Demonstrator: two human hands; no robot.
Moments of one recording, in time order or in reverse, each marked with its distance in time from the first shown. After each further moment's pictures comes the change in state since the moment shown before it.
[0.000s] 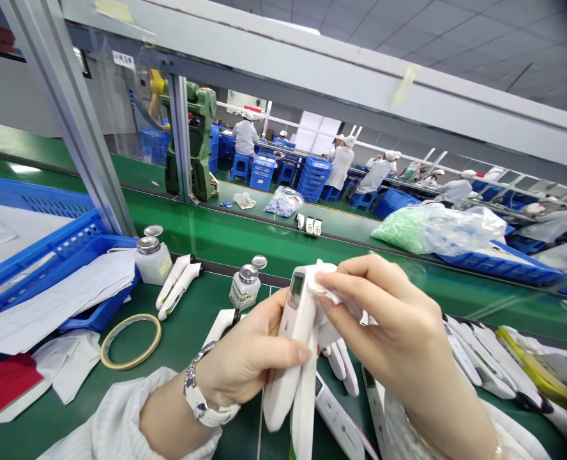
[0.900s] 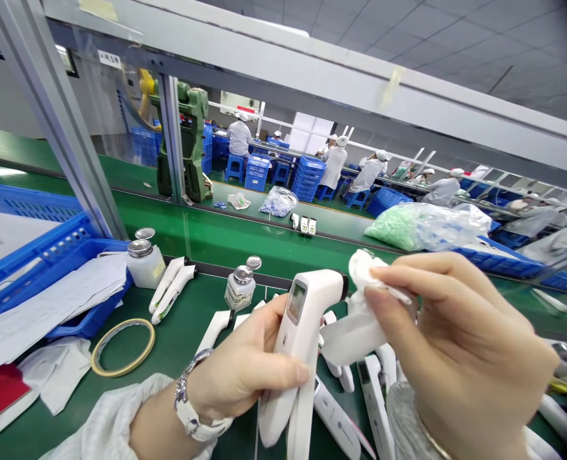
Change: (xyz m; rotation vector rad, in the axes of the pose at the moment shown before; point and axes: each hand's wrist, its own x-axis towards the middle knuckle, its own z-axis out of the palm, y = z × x) left_hand -0.008 -0.001 0.002 0.039 -0.032 -0.006; right_hand -0.006 -0.002 -0.020 0.020 0.319 0.126
